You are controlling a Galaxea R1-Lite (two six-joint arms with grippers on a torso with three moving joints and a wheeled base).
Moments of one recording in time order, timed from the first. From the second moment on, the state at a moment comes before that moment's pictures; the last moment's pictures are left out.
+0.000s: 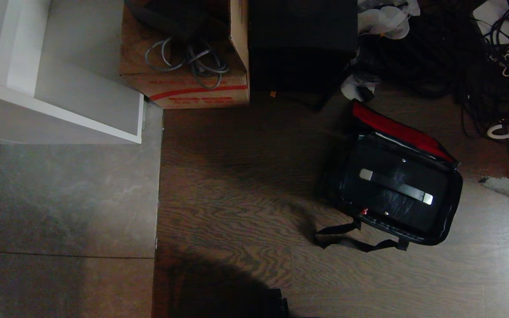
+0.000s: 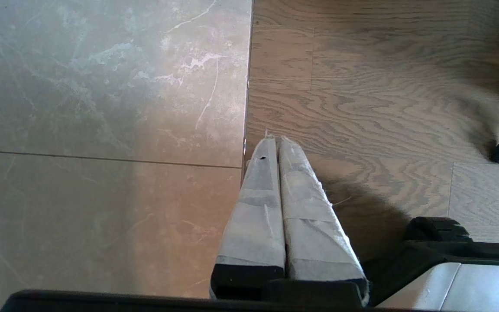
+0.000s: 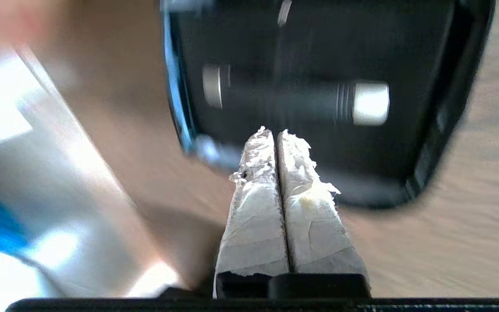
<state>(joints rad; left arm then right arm) 0.00 0.00 0.00 0.00 0.00 0.00 -0.55 1.47 -0.57 -0.52 0.82 0.28</state>
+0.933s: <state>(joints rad) 0.00 0.00 0.00 0.00 0.00 0.00 0.05 0.35 -0.09 0.11 0.06 -0.05</state>
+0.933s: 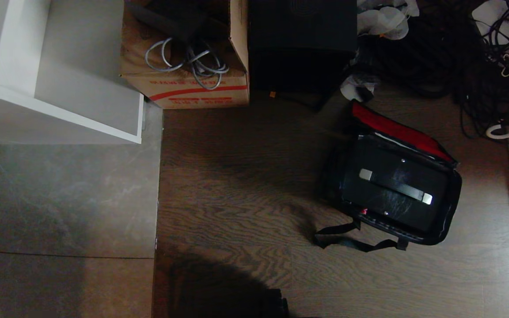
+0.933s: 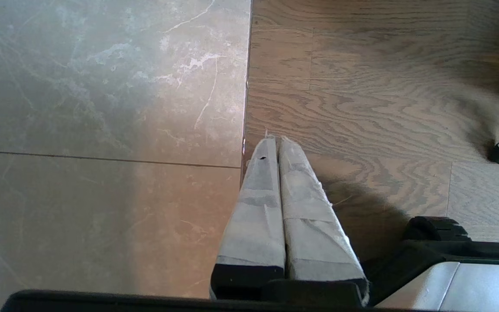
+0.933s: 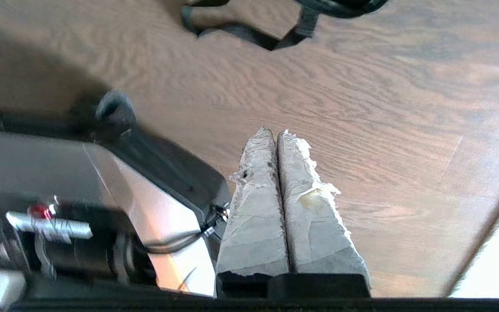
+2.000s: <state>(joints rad) 0.00 0.00 0.00 0.00 0.00 0.00 0.02 0.15 -0.01 -0.04 0.00 0.03</state>
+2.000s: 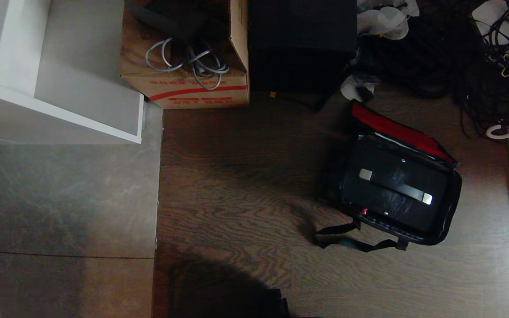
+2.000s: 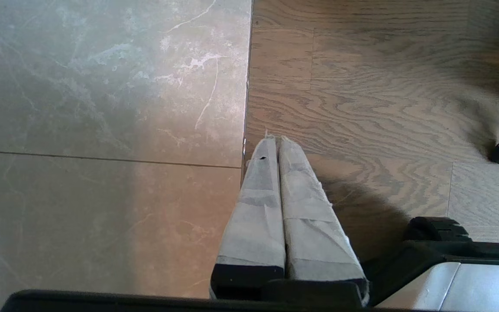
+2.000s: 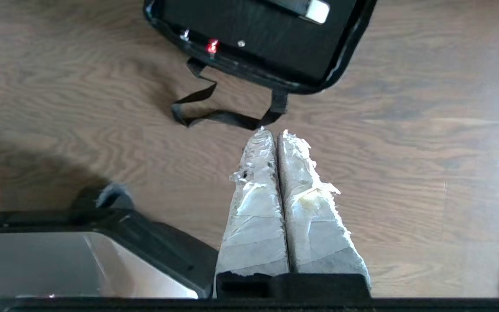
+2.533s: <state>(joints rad) 0.00 0.00 0.00 0.00 0.00 0.00 0.02 0.14 0.00 0.01 0.00 0.00</state>
